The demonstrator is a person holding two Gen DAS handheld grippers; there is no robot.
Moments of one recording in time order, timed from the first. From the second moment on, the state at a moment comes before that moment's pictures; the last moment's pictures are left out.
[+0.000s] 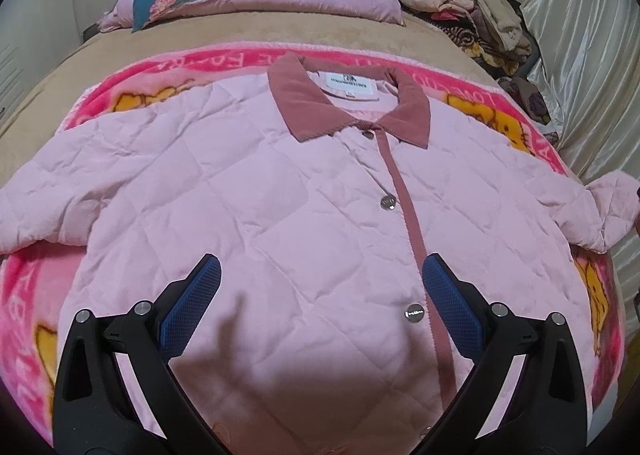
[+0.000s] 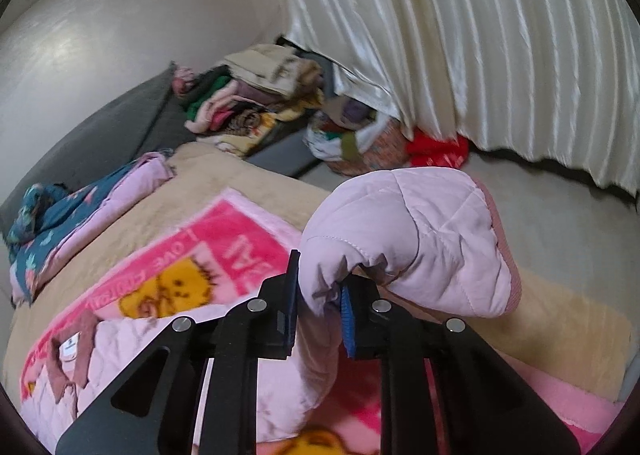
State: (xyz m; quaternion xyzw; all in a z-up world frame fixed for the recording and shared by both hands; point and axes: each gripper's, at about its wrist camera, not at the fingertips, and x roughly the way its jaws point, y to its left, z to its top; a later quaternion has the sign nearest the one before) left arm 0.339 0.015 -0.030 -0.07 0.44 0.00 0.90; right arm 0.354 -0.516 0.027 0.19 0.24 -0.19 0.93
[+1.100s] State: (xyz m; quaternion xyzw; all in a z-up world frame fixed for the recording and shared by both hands) left arm 0.314 0.105 0.022 -0.14 0.37 0.03 0.92; right arm 0.350 -0.332 0.094 0.08 0.22 -0.04 0.97
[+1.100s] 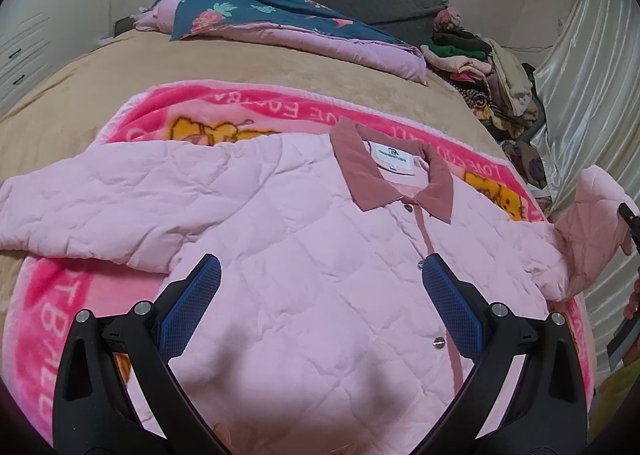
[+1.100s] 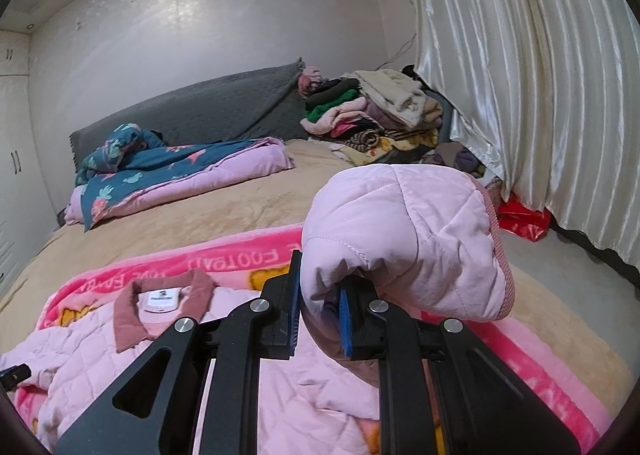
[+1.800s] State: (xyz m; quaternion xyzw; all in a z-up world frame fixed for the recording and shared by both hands) left arm 0.314 0.120 0.016 -0.14 0.38 0.04 0.91; right arm 0.362 -0.233 0.085 0.02 0.22 0.04 0.97
